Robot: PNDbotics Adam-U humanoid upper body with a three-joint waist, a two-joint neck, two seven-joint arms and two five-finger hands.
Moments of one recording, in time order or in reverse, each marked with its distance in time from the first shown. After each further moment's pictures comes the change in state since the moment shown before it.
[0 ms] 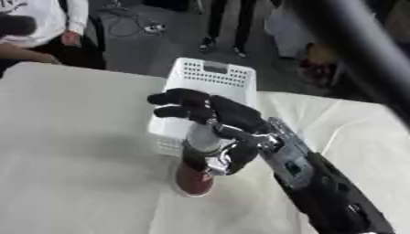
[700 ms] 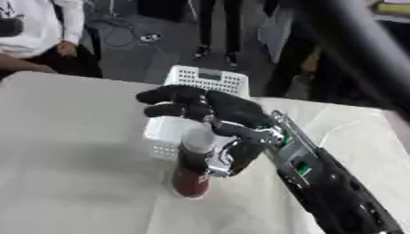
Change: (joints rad) left arm 0.027 0.026 0.003 0.000 0.009 -0.013 0.035; right arm 0.003 -0.018 0.004 -0.133 -0.139 0.069 0.154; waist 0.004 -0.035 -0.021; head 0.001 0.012
